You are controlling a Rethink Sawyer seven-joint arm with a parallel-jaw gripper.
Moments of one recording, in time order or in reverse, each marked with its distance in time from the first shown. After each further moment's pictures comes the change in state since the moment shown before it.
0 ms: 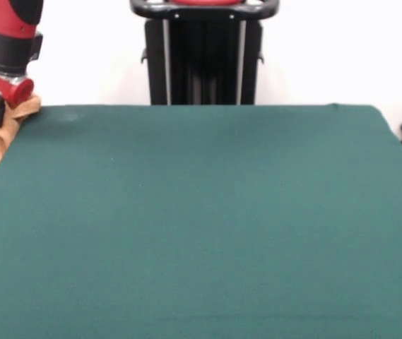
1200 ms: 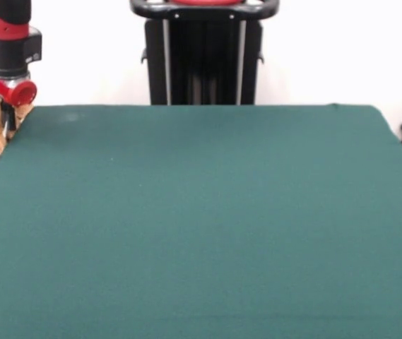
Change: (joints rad) arm -0.184 -0.069 0.253 0.073 0.141 0.252 0.000
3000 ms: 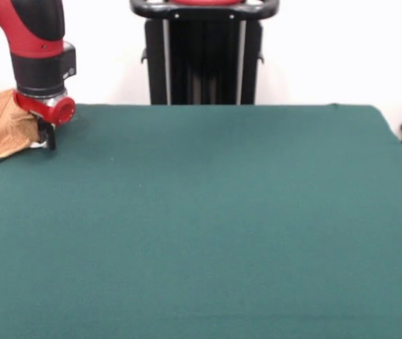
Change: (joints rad) arm 0.099 0.048 0.033 0.005 0.051 0.021 0.000
